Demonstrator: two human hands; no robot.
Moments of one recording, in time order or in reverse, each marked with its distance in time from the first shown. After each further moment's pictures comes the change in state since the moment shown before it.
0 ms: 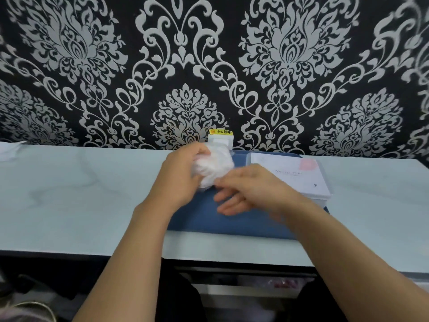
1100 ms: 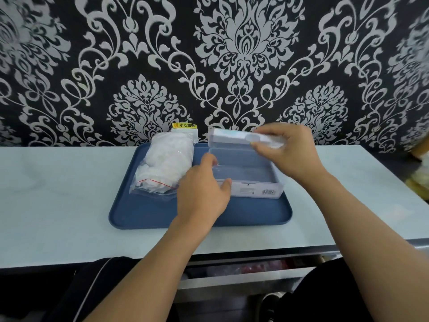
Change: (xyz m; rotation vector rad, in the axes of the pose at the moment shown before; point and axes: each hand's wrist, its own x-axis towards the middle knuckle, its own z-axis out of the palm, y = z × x) left_hand -0.026 0.080 0.096 0.124 -0.011 -0.160; right_hand -0.009 0.012 -0.133 -0.672 0.626 -0.698
